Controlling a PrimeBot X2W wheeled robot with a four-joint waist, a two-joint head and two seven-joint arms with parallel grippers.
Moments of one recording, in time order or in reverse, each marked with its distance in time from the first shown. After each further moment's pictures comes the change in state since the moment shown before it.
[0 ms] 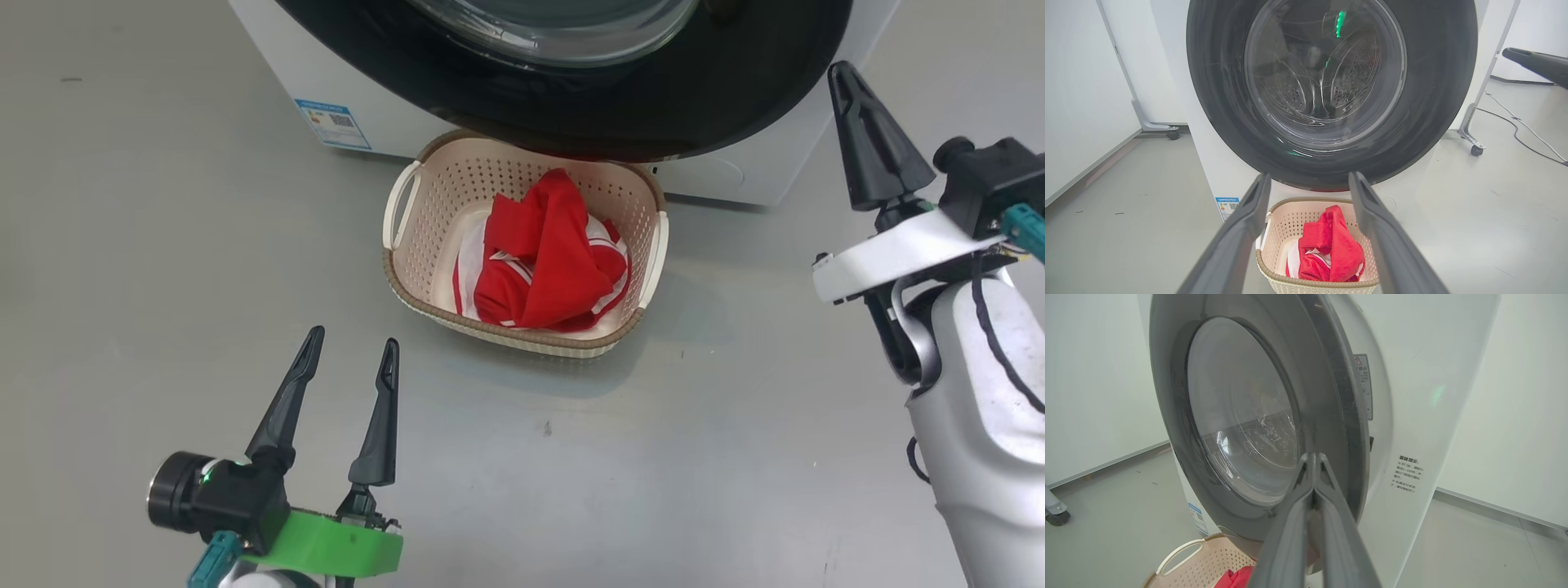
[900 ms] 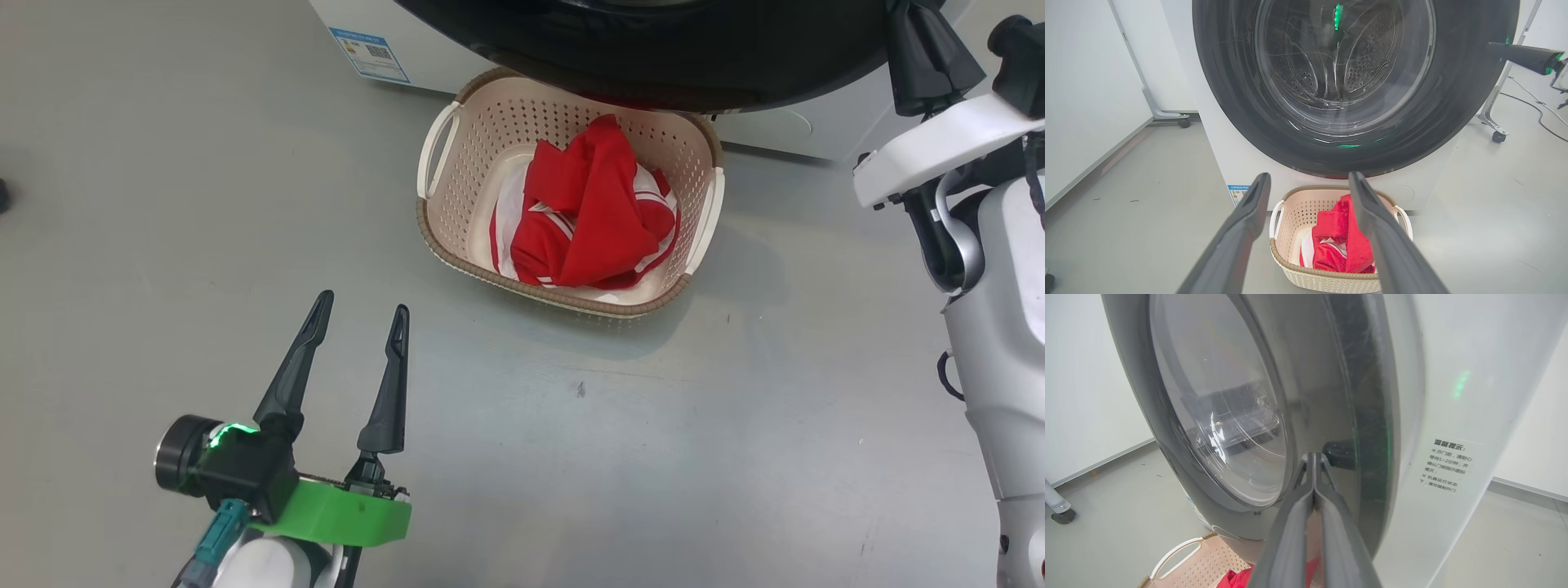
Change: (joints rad) left arm -0.087 -0.008 -0.020 0.031 0.000 -0.002 -0.009; right arm -0.237 -0.043 -0.009 0.210 0.037 0.010 0.029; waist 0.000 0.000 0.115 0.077
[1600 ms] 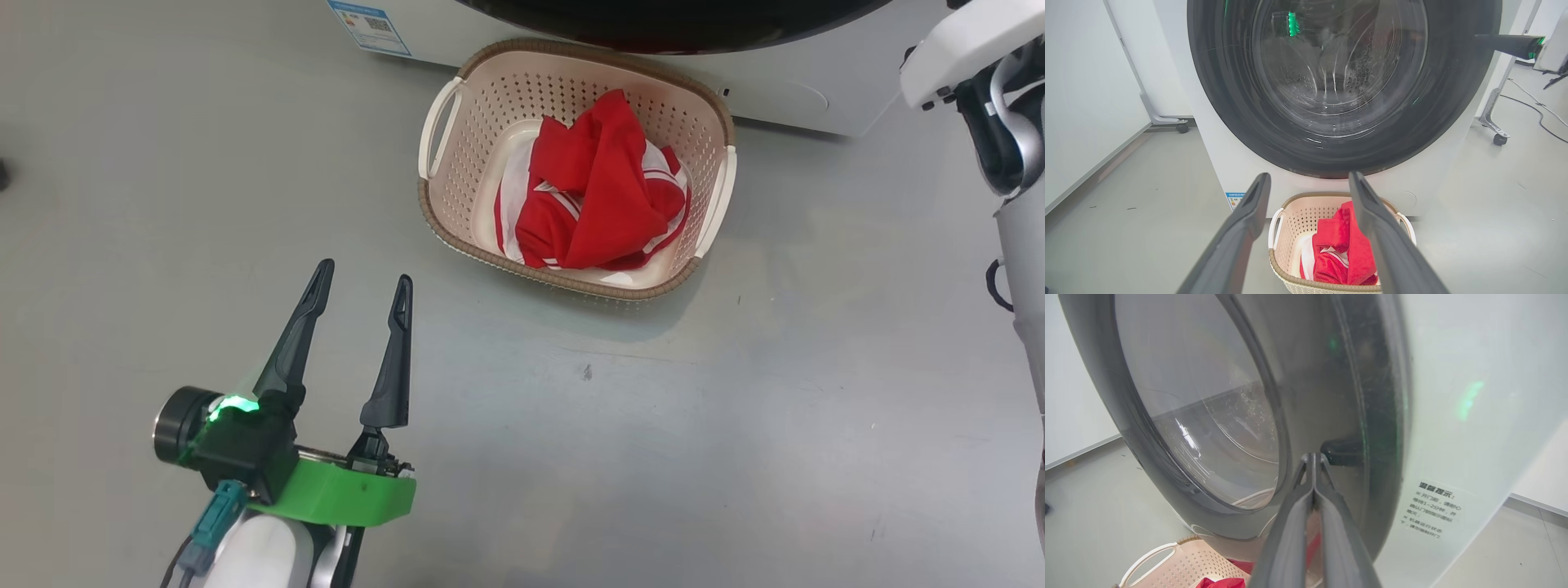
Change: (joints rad) left arm -0.050 -0.005 -0.006 -0.010 -0.003 0.011 -0.003; right arm -0.213 -0.048 0.027 0.123 -0.003 0.008 0.085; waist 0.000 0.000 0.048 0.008
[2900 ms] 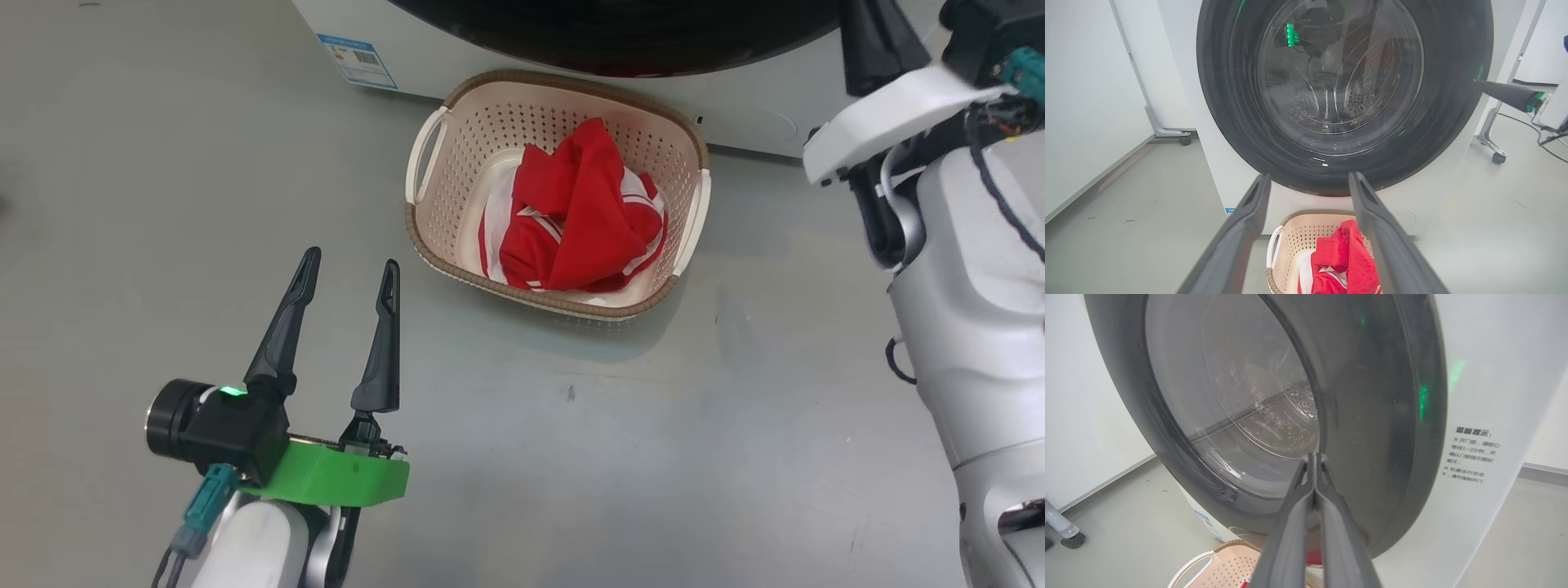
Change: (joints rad) left arm -0.029 -0.002 0.006 0.019 -0.023 0.023 0.000; right arm 0.048 0.107 0.034 0.141 0.079 0.007 -0.183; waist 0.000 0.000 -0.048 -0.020
